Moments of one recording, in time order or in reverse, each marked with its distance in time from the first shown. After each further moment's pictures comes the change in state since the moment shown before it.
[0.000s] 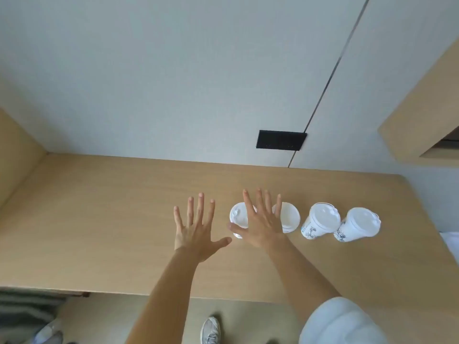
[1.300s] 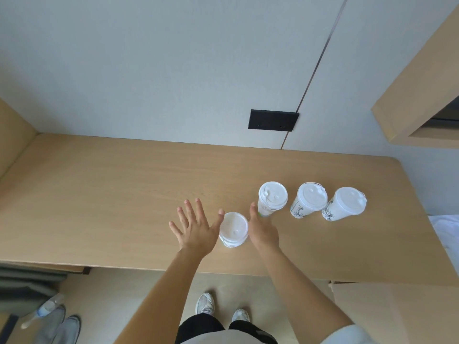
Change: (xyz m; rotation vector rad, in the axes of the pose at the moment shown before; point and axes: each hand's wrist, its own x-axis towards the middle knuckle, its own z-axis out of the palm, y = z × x) left_hand -0.037 0.059 0.018 -0.605 -0.120 -0.333; right_hand -0.065 0.017 0.012 0.767 -0.215 0.665
